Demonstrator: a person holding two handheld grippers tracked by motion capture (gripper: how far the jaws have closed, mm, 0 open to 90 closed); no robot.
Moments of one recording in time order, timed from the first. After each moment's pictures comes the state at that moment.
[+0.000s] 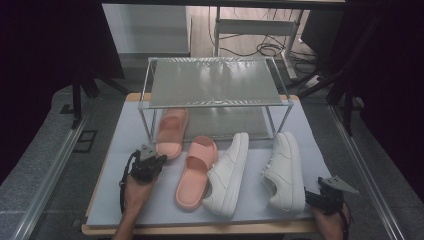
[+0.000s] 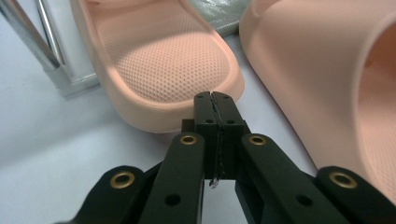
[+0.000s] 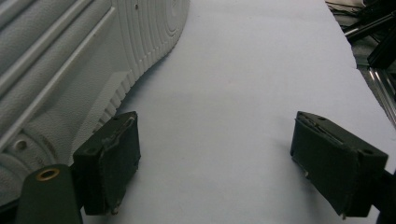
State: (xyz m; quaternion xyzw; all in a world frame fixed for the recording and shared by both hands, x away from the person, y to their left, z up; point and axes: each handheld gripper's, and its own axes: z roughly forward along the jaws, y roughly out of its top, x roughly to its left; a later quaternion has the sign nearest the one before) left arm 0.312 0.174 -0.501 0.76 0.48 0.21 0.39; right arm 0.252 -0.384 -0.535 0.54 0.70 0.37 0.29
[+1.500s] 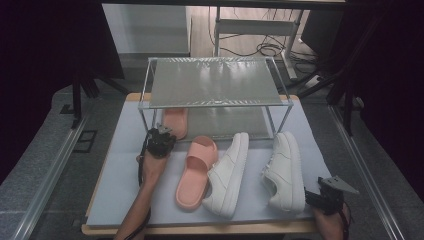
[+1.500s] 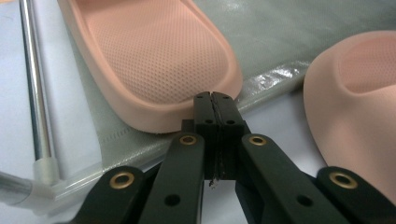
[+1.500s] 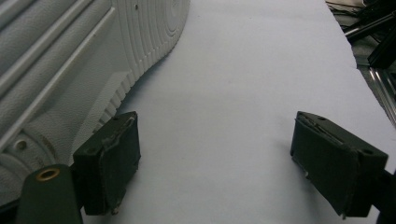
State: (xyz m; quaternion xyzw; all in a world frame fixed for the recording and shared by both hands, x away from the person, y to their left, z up) left arm 0.397 0.147 -0.508 0.76 0.50 0.22 0.35; right arm 0.252 -0.385 -0.535 0.54 0.70 0.37 0.29
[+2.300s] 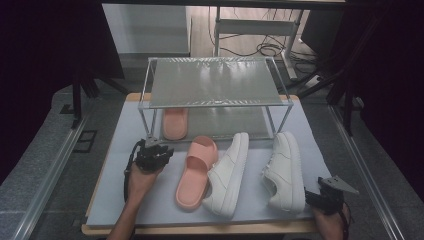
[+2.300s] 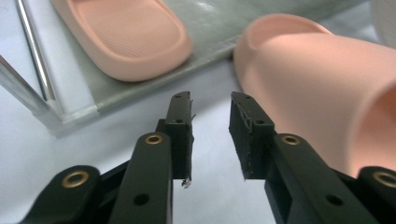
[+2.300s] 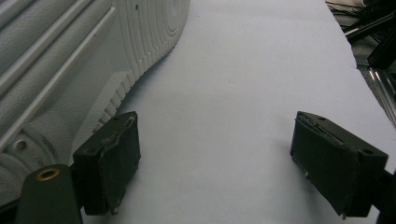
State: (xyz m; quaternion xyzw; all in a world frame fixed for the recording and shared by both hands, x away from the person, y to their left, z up) left arm 0.330 0.164 -0.482 0.77 0.47 0.19 0.38; right arm 0.252 -0.384 -0.535 0.54 0.70 0.37 0.29
